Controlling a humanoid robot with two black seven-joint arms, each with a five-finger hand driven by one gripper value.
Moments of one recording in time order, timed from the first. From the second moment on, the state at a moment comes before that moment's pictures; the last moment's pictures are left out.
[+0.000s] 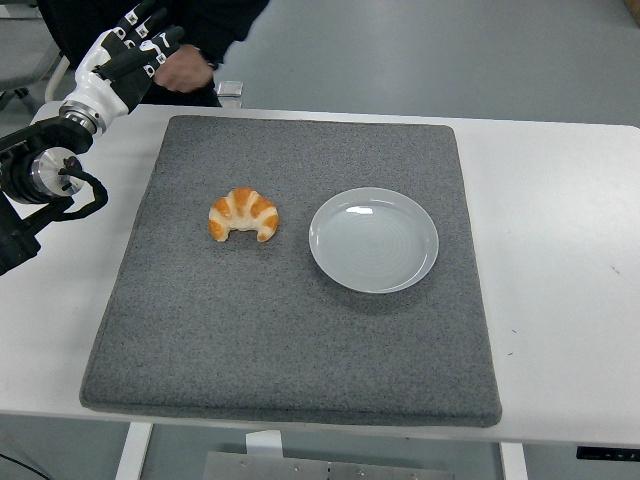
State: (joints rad) left arm -0.95 0.51 -0.41 -0.76 -0.24 -0.15 -0.39; right arm 0.07 0.00 -0.15 0.15 0.04 -0.03 -0.06
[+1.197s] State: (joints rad) left arm -0.93 0.51 -0.41 -0.76 -0.23 -0.15 -0.39; right arm 0.07 0.00 -0.15 0.15 0.04 -0.03 -0.06
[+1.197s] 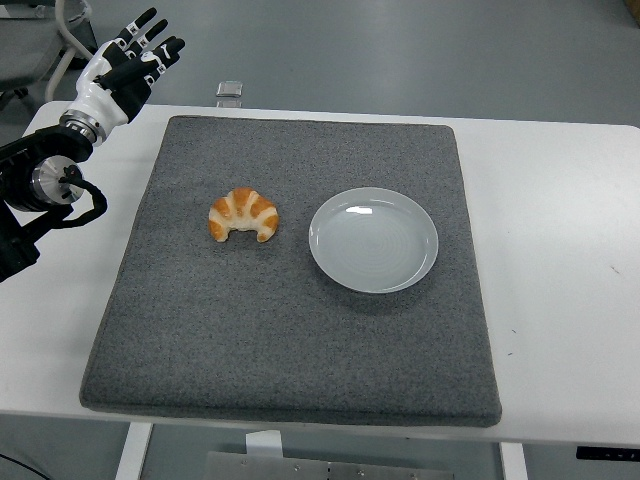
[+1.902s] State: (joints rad) left arm -1.01 0.61 -0.31 -0.87 -0.22 -0.09 -0.39; right arm 0.07 0.00 -0.14 0.15 0.04 -0.03 -0.06
